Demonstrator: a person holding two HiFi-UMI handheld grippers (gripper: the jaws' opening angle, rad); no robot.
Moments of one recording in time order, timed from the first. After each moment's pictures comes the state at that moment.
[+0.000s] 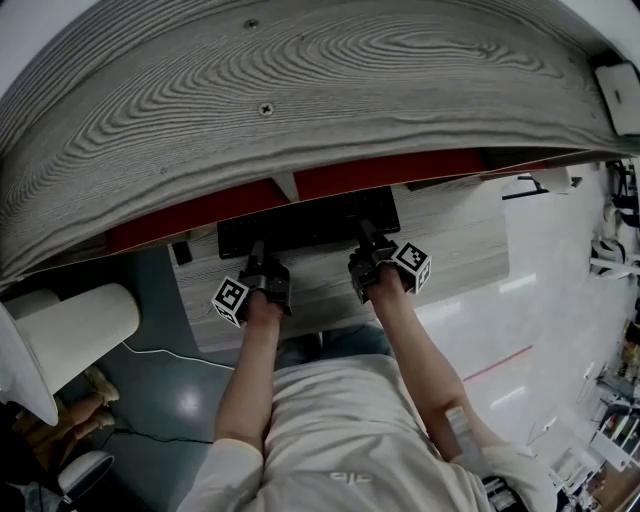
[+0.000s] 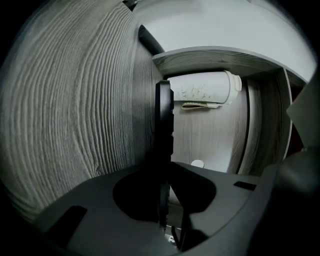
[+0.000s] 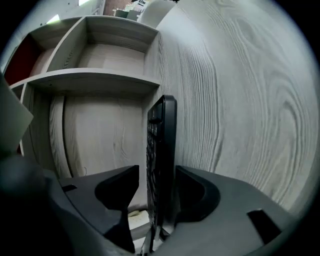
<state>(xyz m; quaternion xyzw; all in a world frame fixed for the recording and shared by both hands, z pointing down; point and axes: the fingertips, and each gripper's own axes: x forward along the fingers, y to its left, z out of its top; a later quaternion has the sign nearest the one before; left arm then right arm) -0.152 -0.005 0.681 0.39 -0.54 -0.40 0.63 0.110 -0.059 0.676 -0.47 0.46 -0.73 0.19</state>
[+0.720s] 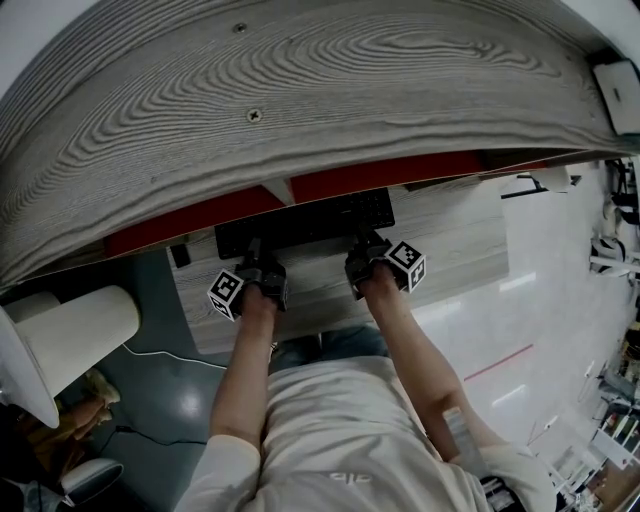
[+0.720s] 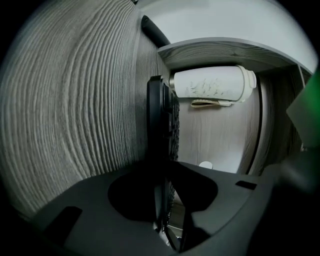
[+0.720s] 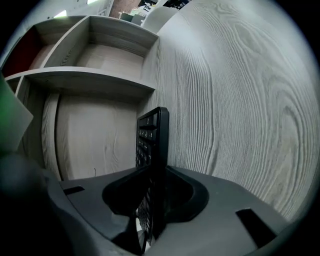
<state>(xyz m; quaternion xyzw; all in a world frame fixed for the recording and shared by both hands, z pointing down) -0.153 -0.014 0.698 0.37 -0.54 -0.38 0.66 0.119 -0.062 0.695 -0.51 0.45 -0.71 0.17</state>
